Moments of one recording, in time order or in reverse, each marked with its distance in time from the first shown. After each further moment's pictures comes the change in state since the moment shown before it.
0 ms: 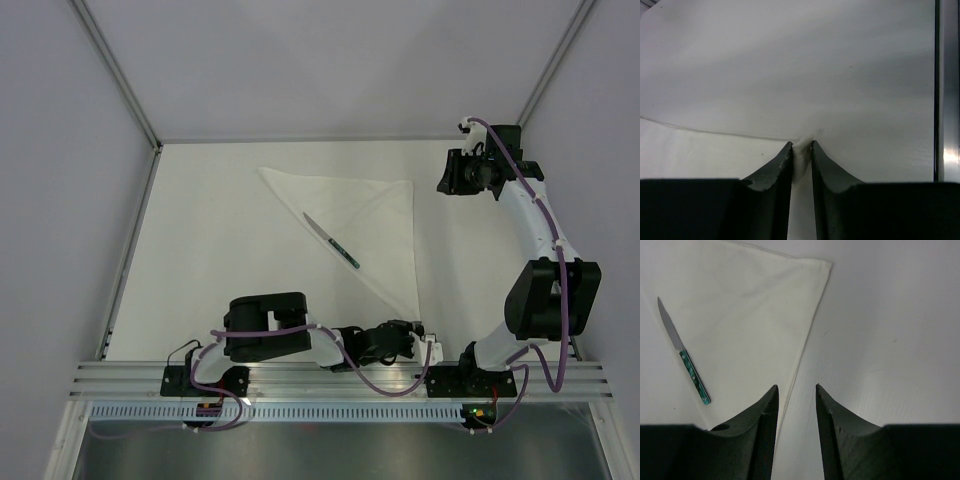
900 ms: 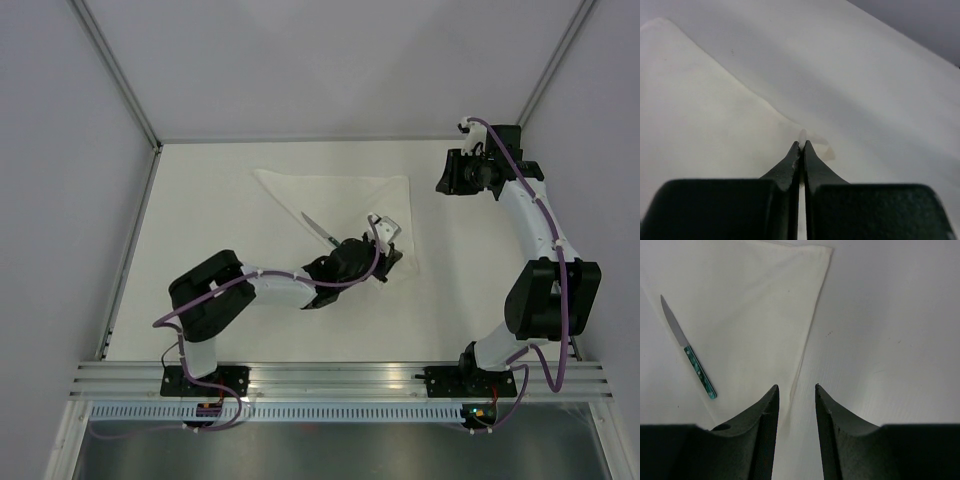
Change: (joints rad) left arm 0.352 -0.266 0.046 -0.211 0.131 -0.649; right arm 0.000 0.000 0.000 0.000 -0.016 0.000
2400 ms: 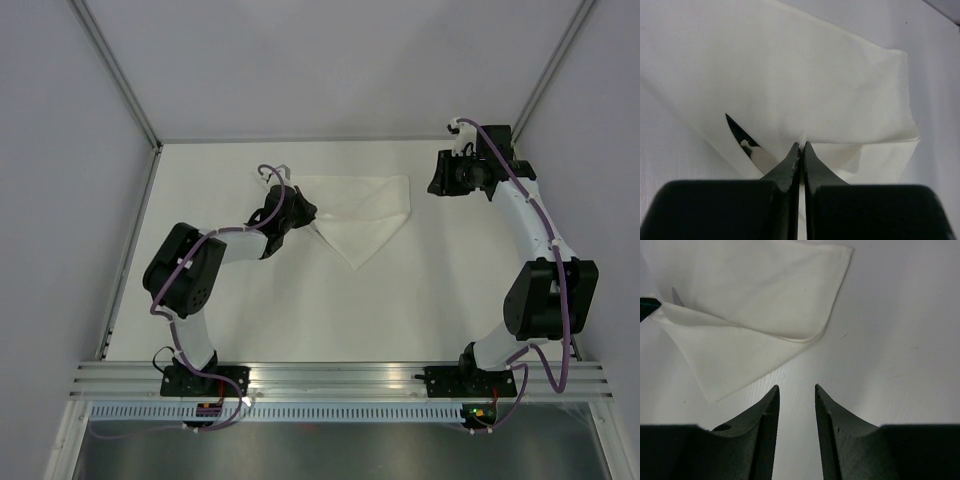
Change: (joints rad) left arm 0.595 -0.025 -0.034 -0.217 0.021 -0.569; right arm 0.051 0.001 0.000 -0.001 -0.005 0.002
